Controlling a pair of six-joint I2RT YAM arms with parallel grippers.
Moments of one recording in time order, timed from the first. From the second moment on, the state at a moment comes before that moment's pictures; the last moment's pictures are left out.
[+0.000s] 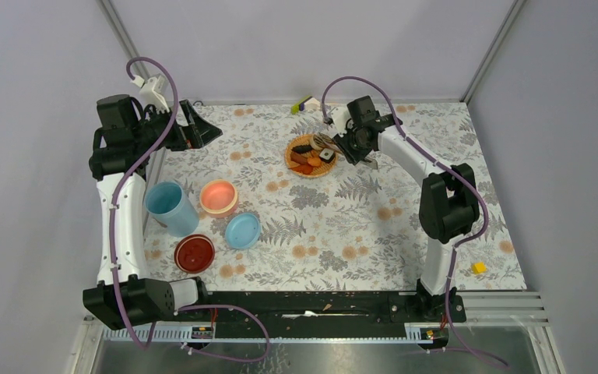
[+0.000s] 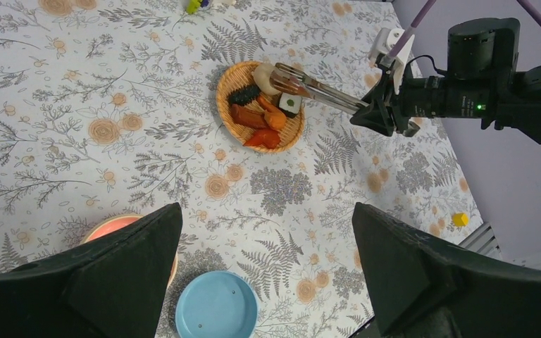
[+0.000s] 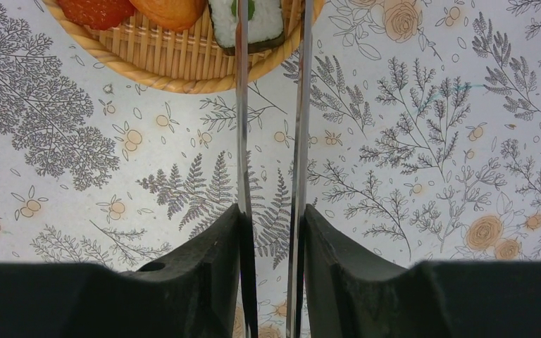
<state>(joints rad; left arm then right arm) 0.21 1.23 1.46 -0.71 0.78 -0.19 0.40 1.94 1.62 -0.71 -0.08 -0.41</state>
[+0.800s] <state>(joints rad) 0.25 1.23 1.45 -0.68 0.79 -0.24 0.49 1.78 1.69 -0.76 -0.17 -0.44</state>
